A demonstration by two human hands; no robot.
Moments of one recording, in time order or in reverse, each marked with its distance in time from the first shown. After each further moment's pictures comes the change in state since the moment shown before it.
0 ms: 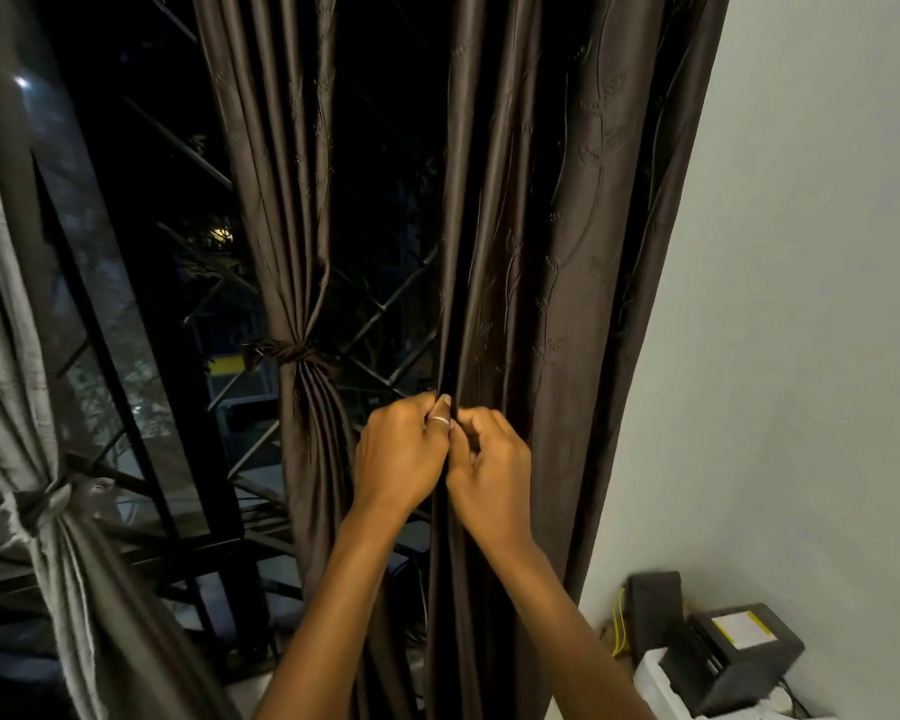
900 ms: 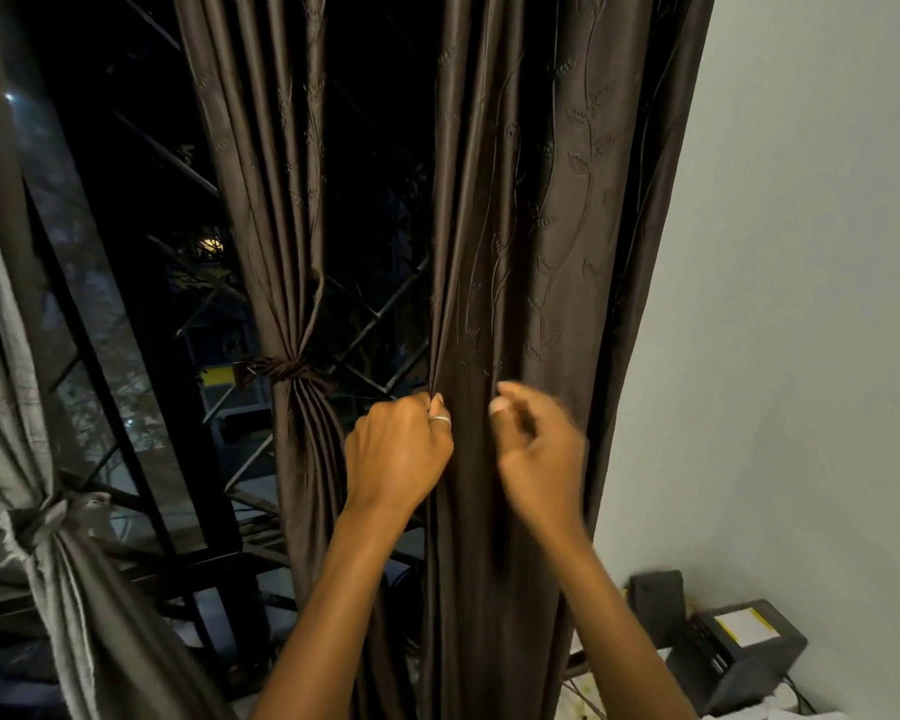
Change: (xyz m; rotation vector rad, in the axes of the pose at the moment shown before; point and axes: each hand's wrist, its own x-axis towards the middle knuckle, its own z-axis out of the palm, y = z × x) left_hand 0.002 0.012 -0.011 0.327 0.037 0.052; right_hand 0.020 0.003 -0.040 0.121 0.124 0.138
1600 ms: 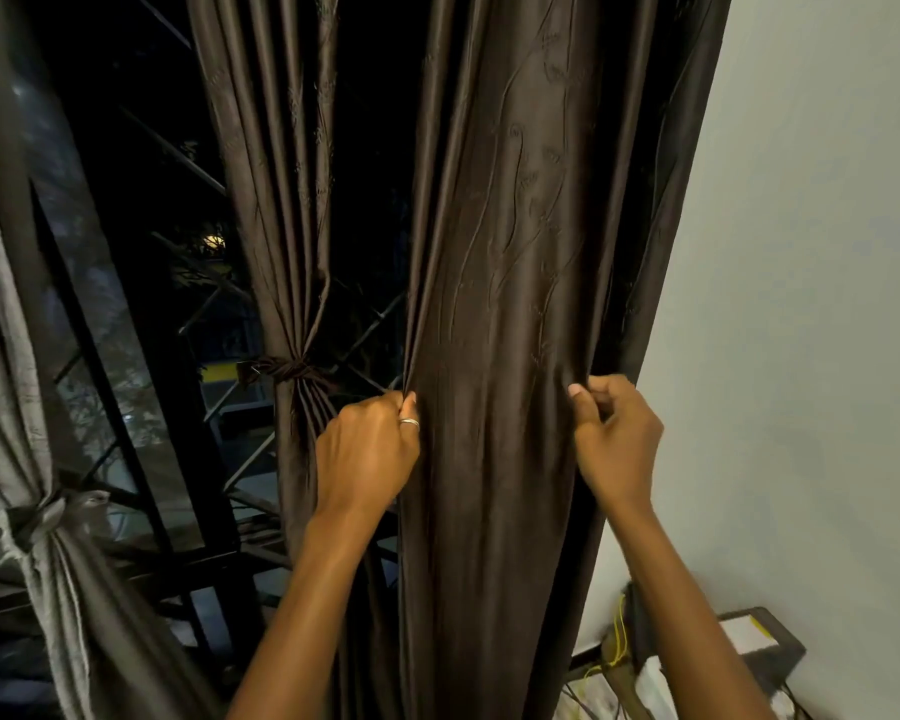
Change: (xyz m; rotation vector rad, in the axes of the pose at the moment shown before) left_hand 0.007 -0.037 0.003 0.009 0.085 0.047; right_hand 0.043 0.028 -0.045 -0.247 0.122 0.011
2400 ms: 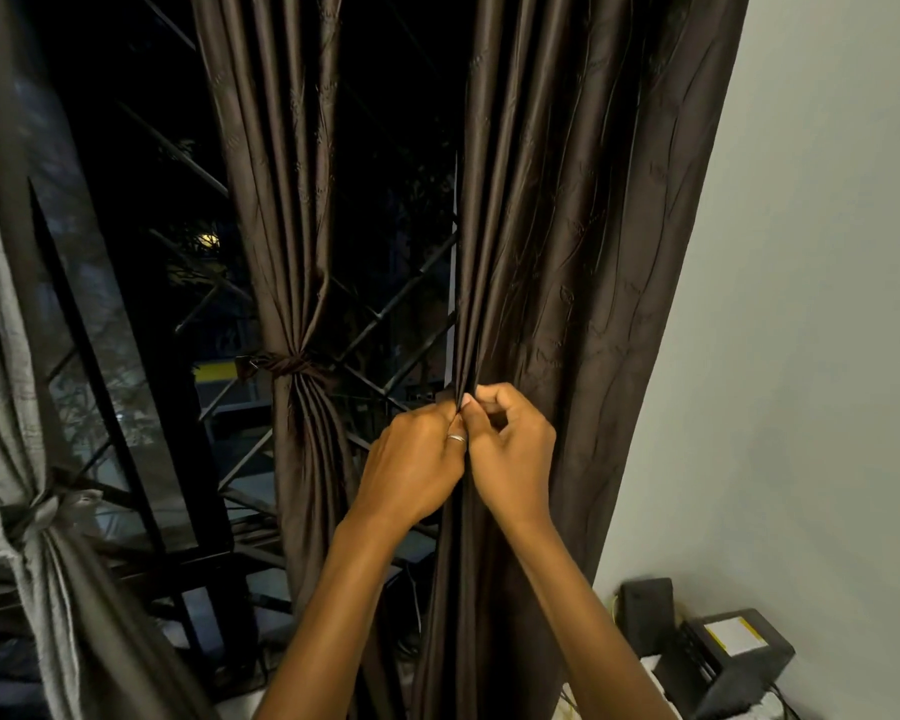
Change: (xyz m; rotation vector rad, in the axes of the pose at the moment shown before) left_hand -0.006 0.028 0.008 -0.268 -0.259 0.122; right_hand -0.047 -0.062 0.056 0.301 -0.172 0.023
